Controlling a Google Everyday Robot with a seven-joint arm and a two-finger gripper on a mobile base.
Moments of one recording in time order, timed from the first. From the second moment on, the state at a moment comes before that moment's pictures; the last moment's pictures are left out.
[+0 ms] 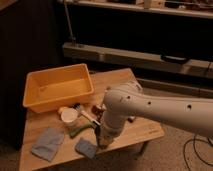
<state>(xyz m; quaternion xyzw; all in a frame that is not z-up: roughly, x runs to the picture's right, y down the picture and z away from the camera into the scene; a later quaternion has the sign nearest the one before) -0.012 0.208 0.599 -0.40 -0.13 0.04 0.91</state>
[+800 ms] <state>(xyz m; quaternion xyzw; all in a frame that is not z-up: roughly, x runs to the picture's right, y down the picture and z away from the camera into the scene) -0.012 0.217 0.639 -0.40 -0.11 0.06 0.91</state>
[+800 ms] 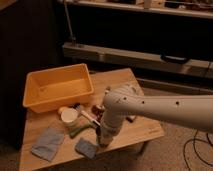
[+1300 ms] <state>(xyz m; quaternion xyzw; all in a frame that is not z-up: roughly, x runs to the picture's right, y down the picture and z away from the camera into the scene) -0.011 0.219 0.653 -0.40 -0.11 0.07 0.91</state>
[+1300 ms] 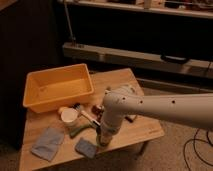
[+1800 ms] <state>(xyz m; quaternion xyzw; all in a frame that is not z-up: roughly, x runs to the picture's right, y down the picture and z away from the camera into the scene) -0.017 0.209 0.662 -0.39 -0.11 0.08 0.91</state>
